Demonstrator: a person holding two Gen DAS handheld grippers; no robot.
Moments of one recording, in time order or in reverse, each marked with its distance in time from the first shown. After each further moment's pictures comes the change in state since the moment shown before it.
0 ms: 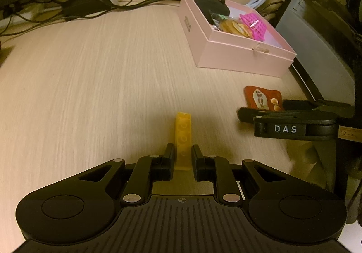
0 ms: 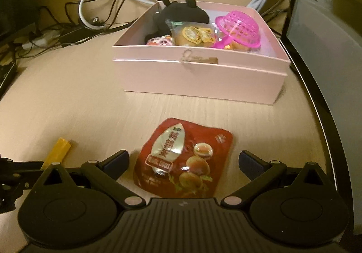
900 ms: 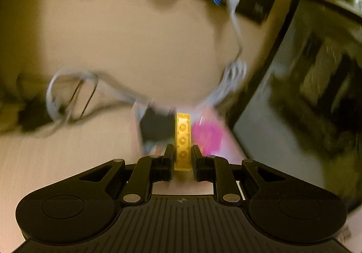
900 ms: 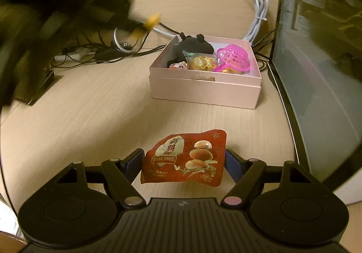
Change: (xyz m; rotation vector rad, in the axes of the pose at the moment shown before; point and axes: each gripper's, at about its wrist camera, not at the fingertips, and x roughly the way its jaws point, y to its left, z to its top) left arm -0.026 -0.059 0.159 0.039 -0.308 -0.148; right arm -0.107 -0.006 -0.043 0.005 -0.138 0.052
